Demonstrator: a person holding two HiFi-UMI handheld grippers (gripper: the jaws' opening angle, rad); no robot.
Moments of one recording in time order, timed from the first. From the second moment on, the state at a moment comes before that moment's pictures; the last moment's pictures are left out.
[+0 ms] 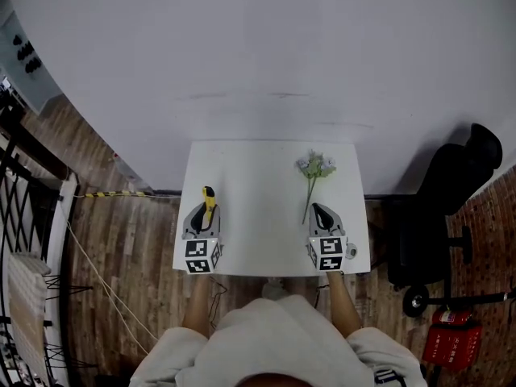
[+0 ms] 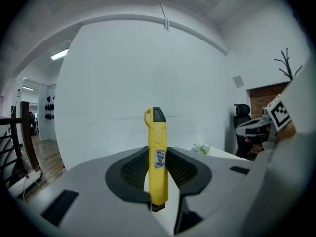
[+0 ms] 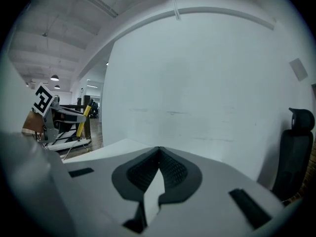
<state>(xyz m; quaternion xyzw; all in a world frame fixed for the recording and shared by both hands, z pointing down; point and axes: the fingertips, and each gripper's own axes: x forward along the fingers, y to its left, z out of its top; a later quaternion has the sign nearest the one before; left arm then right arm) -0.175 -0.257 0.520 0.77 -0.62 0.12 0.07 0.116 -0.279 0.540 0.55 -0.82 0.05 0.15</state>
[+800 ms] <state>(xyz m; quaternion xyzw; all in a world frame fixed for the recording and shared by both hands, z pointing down) -0.180 -0.343 0.546 0.75 -0.63 0.17 0.08 0.095 -0.371 0.589 0.49 -0.85 0.08 0.18</state>
